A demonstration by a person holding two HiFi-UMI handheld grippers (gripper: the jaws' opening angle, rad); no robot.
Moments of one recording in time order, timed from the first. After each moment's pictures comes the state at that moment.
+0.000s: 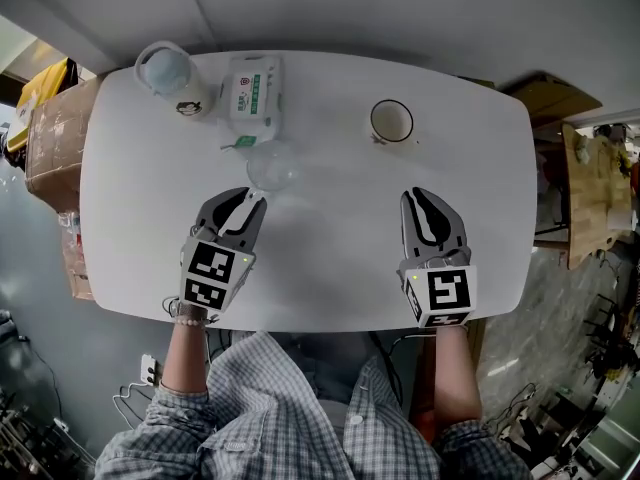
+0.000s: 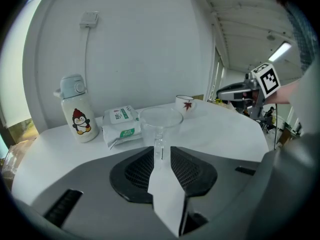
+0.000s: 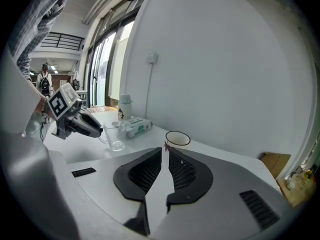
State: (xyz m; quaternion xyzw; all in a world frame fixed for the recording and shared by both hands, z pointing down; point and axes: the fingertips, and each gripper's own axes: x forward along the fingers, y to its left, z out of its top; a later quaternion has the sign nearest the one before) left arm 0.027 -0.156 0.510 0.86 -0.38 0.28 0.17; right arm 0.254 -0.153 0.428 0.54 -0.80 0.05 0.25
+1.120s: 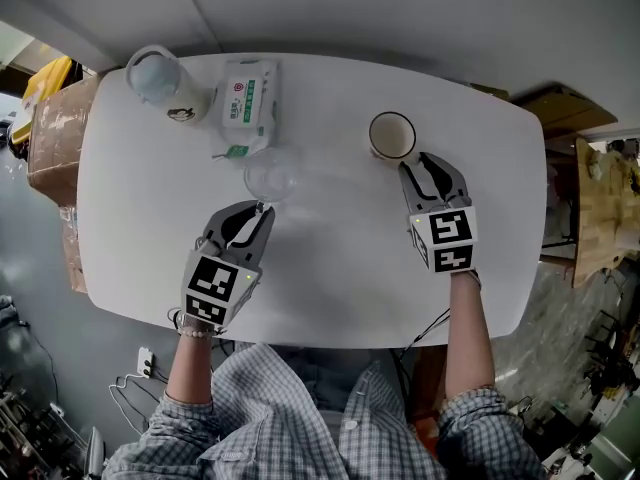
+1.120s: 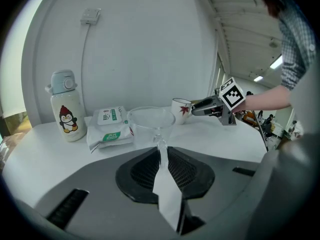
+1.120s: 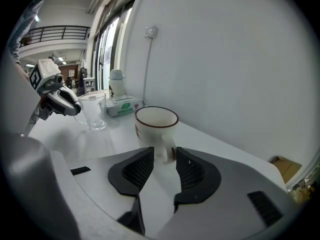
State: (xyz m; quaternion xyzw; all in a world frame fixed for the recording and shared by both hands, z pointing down) left arm 0.062 -0.159 0.510 0.87 -0.38 0.25 0.19; right arm 0.294 -0.241 0.504 0.49 -0.80 0.07 0.33
